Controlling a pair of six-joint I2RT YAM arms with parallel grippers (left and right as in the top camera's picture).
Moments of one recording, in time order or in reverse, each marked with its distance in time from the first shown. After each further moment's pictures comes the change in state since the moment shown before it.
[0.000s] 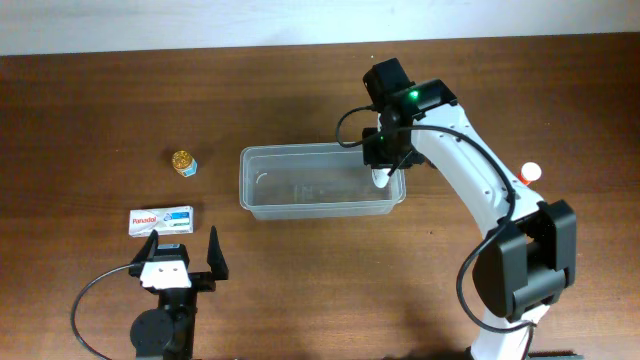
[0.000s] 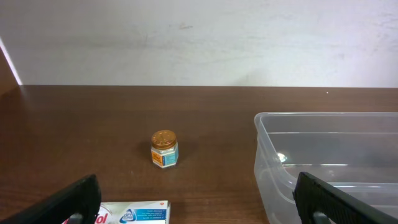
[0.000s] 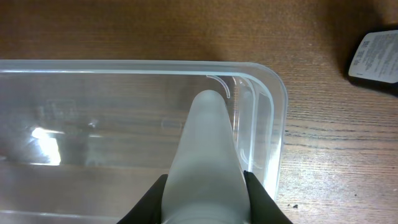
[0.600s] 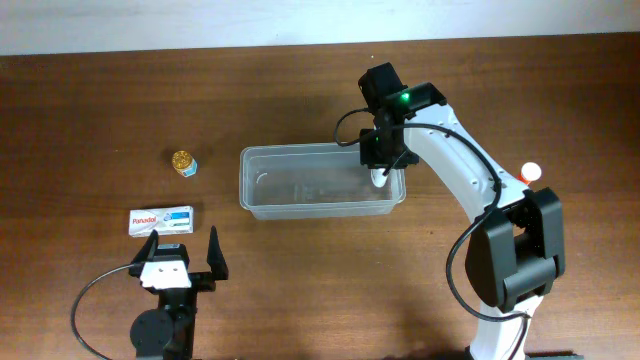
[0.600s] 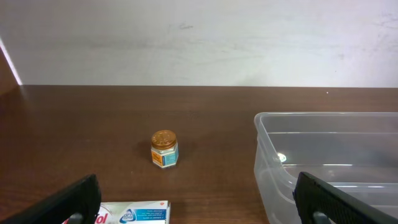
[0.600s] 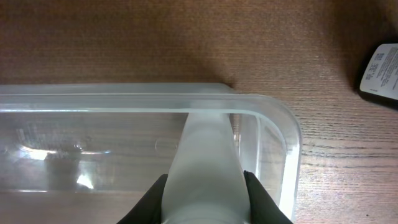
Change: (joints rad) left arm 0.000 0.000 0.000 0.000 0.000 0.000; right arm 0.000 0.052 -0.014 0.062 0.021 0.018
